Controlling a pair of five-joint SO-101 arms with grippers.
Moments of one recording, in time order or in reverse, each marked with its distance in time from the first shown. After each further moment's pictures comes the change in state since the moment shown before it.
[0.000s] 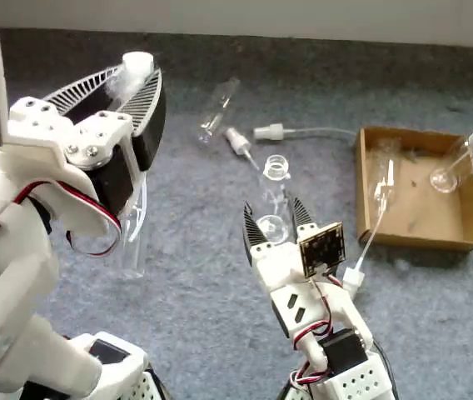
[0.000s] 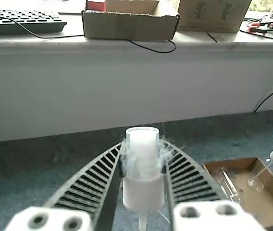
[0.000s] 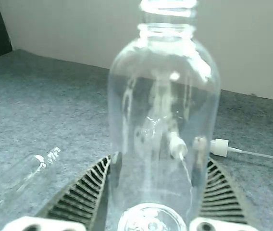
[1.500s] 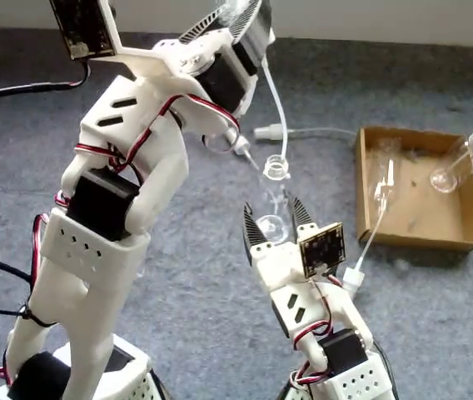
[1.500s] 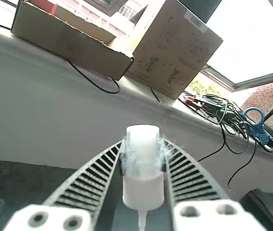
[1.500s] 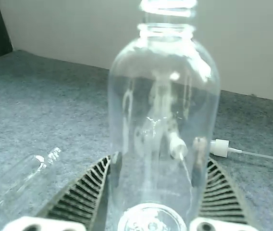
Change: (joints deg) left arm 7.2 -7.2 55.3 -65.1 24.4; right arm -0.1 0.0 0.0 -0.1 0.0
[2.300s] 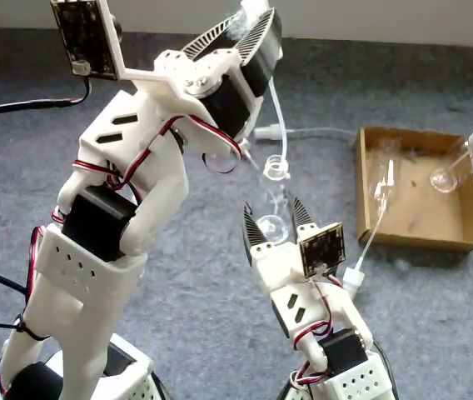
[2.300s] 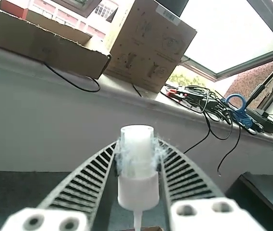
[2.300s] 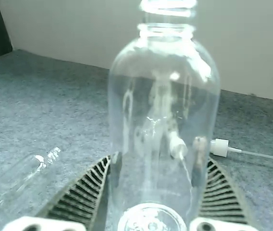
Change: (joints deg) left arm 3.3 -4.0 3.3 -0.1 -4.3; right arm 0.1 0.0 0.0 0.1 0.0
